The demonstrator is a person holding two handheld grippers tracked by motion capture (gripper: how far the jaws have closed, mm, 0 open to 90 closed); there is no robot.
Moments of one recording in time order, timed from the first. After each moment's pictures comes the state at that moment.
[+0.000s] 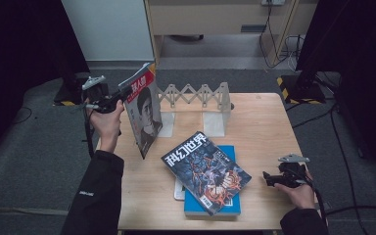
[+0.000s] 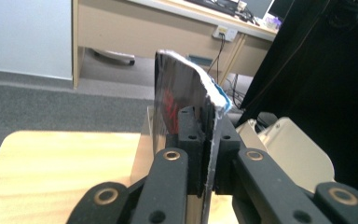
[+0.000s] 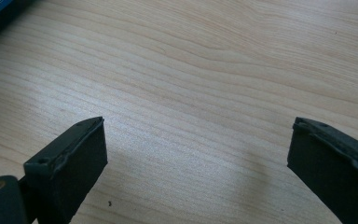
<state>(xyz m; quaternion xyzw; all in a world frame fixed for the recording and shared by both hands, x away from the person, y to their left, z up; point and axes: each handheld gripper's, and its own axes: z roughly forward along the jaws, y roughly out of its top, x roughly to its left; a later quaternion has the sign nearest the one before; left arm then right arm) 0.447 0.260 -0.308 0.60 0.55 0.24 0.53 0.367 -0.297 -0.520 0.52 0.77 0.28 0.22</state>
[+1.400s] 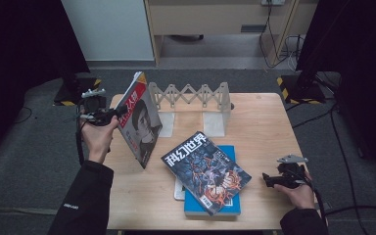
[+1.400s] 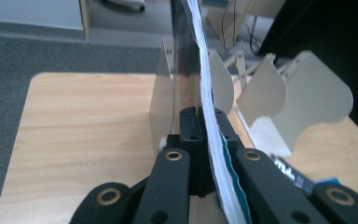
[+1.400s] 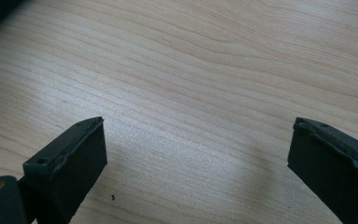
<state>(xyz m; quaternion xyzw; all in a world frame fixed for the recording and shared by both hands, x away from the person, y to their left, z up) 0.427 0.266 -0.314 0.65 0.58 0.21 0.45 0.366 -0.295 -0.523 0.52 0.78 0.27 0.22</state>
